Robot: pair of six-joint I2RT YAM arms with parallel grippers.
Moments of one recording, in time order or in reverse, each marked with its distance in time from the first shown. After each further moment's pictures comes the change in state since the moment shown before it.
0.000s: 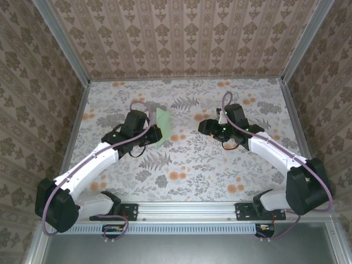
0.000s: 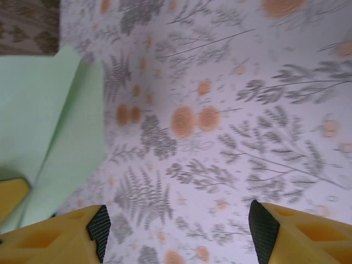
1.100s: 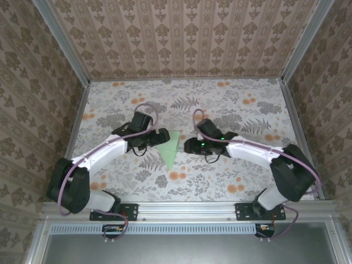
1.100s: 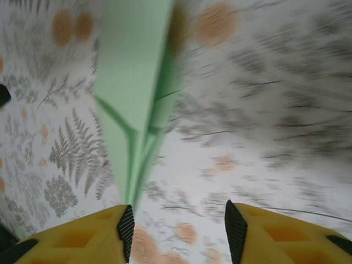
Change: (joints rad) left arm 0.099 0.161 -0.076 0.085 0.069 -0.023; right arm 0.343 0.209 0.039 0.006 0.193 0.034
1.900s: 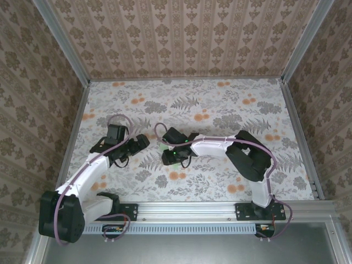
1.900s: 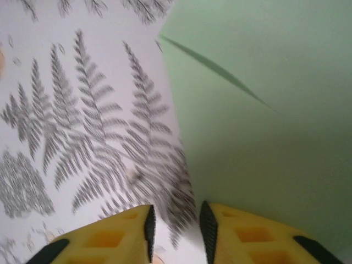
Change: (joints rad) left arm 0.237 -0.268 -0.224 -0.037 0.066 -0.019; right arm 0.160 0.392 0.286 -0.080 -0.008 -0.206
